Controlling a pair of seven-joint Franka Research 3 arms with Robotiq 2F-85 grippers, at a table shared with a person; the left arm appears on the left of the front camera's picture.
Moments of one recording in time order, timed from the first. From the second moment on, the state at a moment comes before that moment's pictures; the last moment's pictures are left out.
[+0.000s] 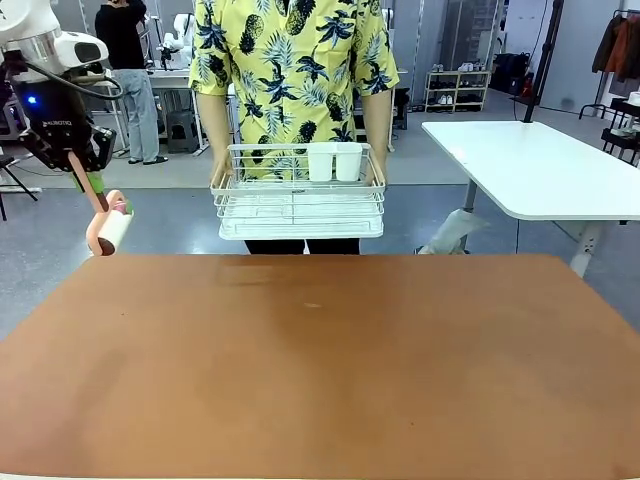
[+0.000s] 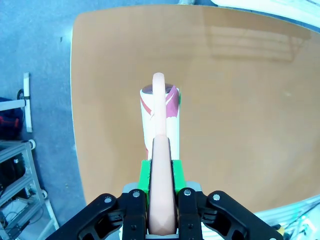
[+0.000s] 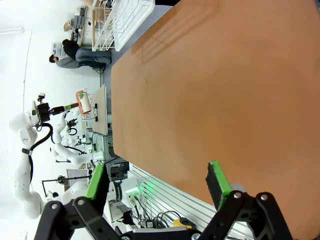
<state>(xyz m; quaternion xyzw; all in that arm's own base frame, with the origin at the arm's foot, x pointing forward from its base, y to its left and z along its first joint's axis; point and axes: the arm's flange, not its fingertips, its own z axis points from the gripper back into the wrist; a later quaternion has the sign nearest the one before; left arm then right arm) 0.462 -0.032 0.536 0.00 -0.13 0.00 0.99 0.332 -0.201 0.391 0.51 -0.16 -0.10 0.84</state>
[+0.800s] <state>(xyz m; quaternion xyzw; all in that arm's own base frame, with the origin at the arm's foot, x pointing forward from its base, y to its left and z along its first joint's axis) 0.463 -0.031 0.536 0.00 -0.13 0.00 0.99 0.332 -0.201 0.391 0.51 -0.16 -0.10 0.84</state>
